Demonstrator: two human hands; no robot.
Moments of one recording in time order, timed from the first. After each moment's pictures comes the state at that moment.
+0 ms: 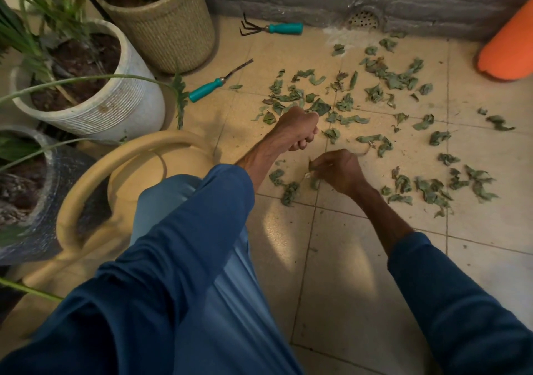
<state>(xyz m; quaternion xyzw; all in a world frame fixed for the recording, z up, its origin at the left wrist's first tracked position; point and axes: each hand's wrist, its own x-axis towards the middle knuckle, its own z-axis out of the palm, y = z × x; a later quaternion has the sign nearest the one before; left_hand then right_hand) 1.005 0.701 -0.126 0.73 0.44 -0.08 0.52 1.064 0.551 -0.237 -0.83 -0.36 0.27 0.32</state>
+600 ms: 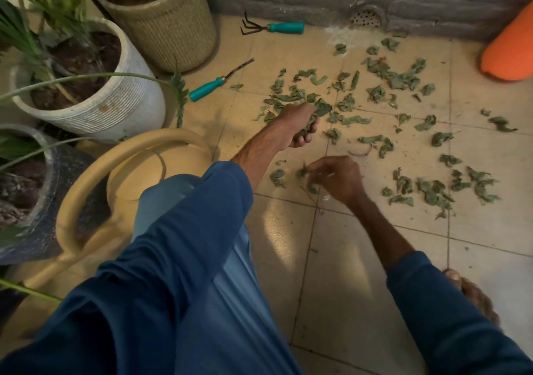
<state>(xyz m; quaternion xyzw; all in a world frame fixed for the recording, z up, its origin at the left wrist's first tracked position) 1.007 0.707 -0.123 0.60 0.48 -0.06 0.64 1.034 0.542 -0.217 -0.81 -0.32 0.27 0.40</state>
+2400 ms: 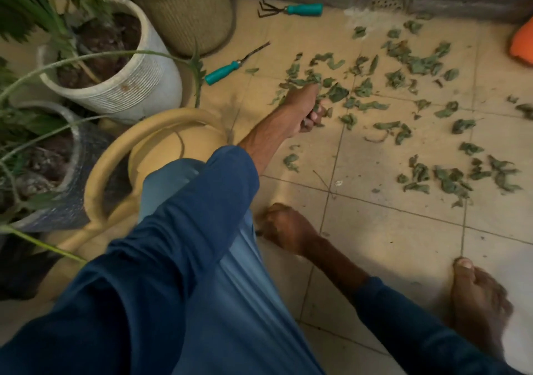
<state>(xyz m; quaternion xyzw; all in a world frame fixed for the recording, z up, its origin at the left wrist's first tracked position) 0.987 0.711 -0.116 0.54 0.50 -0.02 0.68 0.878 0.544 -0.259 -0.73 -0.53 0.37 0.21</state>
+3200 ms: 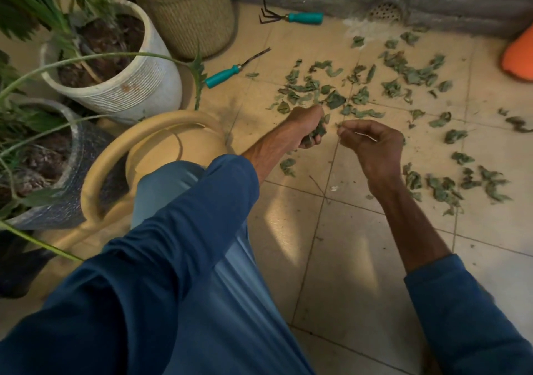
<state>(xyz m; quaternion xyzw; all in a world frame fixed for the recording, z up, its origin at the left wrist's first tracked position) 0.987 0.696 -0.132 0.59 0.50 -0.05 0.63 1.039 0.542 -0.158 -0.72 -0.14 0.22 0.64</state>
